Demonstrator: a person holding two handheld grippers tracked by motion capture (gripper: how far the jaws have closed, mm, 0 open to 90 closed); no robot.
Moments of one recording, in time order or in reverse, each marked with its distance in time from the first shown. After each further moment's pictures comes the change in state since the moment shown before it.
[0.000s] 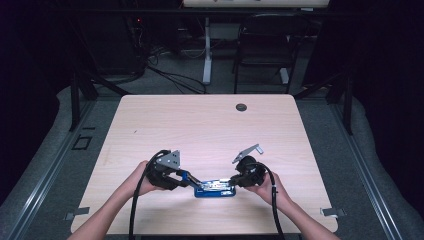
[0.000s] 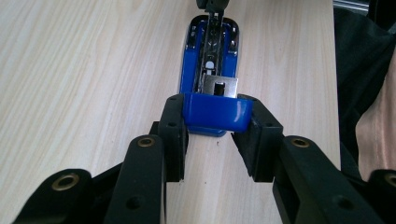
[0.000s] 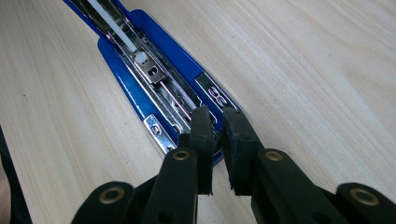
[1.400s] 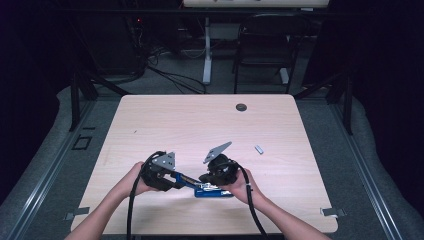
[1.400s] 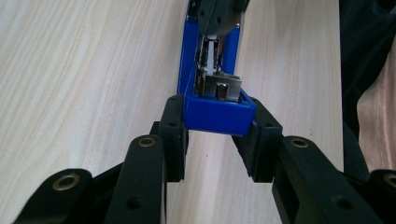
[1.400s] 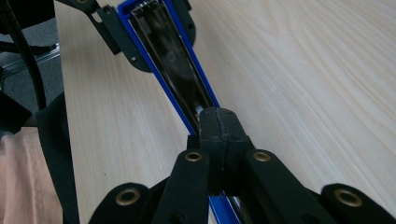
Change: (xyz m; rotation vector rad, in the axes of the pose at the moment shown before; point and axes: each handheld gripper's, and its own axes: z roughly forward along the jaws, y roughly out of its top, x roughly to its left) left arm 0.006 -0.015 -0.001 0.036 -0.016 -0.010; right arm 0.057 0.062 0.019 -0.130 0.113 -0.163
